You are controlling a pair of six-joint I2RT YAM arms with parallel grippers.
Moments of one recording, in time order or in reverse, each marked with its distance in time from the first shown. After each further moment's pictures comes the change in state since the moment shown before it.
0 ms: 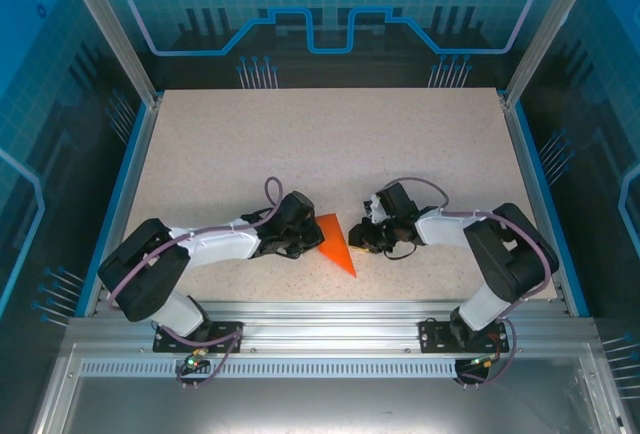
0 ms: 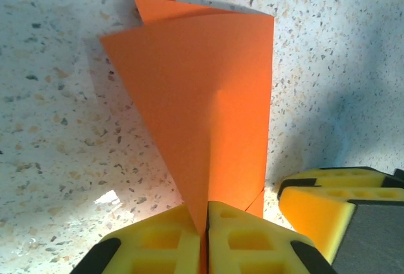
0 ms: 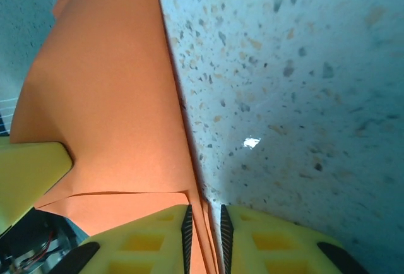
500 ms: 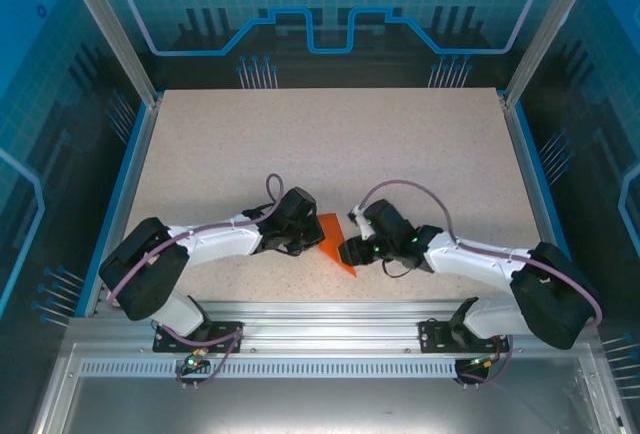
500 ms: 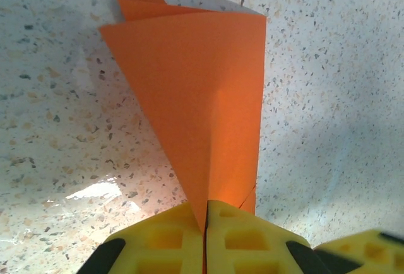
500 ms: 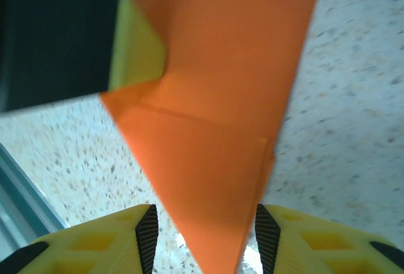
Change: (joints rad) left arm 0.005 0.005 0.045 -0.062 0.013 0.001; right arm 0.306 -0.283 -0.062 -0.076 0.389 -0.293
